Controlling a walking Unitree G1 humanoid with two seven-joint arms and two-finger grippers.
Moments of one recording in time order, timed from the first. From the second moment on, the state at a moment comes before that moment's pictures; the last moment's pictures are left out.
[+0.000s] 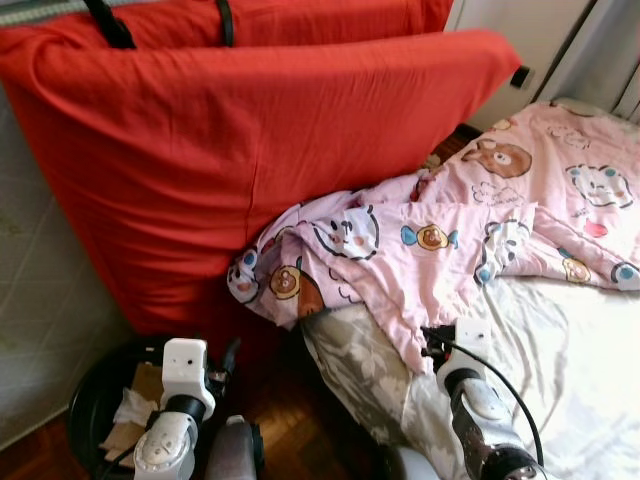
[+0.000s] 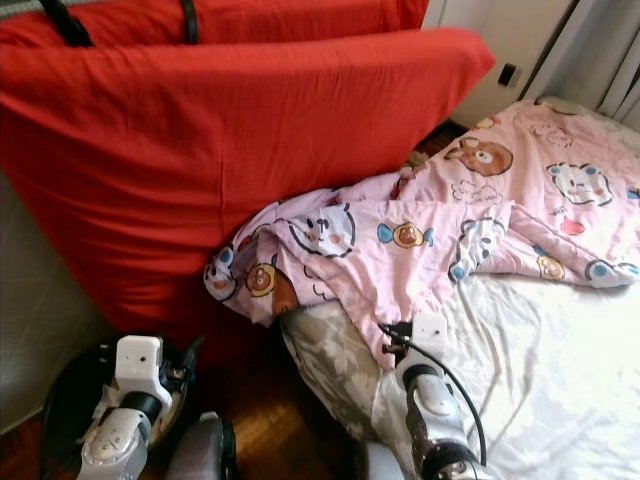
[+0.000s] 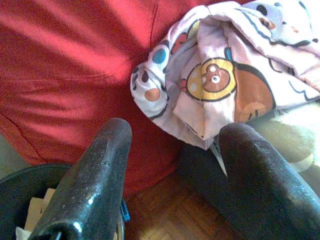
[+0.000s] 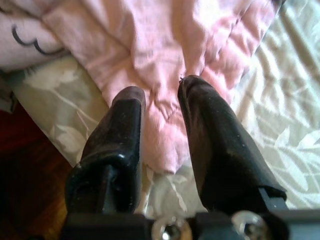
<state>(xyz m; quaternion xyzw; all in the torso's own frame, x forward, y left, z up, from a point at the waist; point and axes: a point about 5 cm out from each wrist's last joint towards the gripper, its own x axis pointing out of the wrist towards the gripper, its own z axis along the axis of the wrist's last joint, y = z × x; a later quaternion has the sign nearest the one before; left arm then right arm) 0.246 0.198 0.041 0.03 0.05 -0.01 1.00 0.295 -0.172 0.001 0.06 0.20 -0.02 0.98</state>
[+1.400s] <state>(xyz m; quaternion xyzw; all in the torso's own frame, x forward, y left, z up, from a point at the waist) 0.204 0.196 0.083 0.02 0.05 -0.01 1.00 0.338 -0.167 0.047 0.05 0.15 -0.03 0.99</state>
